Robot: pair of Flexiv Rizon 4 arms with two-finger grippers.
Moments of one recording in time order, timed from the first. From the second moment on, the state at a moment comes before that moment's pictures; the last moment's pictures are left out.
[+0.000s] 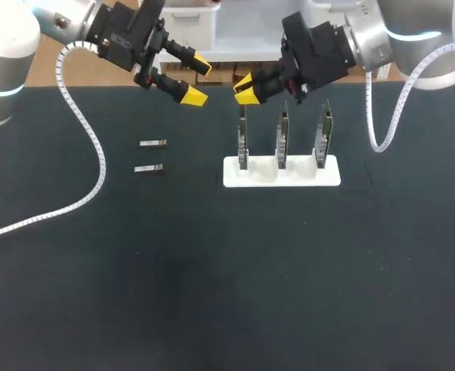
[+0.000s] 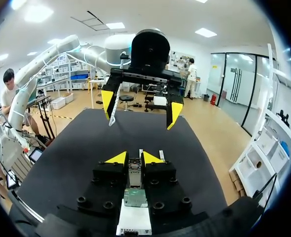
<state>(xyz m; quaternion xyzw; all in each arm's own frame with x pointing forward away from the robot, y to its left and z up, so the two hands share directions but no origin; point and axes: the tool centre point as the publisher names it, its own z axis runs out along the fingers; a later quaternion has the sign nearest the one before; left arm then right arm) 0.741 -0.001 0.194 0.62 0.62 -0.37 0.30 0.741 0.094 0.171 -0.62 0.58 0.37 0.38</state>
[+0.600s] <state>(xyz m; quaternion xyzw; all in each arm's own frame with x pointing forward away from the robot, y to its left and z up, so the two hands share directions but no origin) 0.741 -0.001 0.194 0.62 0.62 -0.37 0.30 0.741 0.096 0.167 -0.62 0.58 0.37 0.38</state>
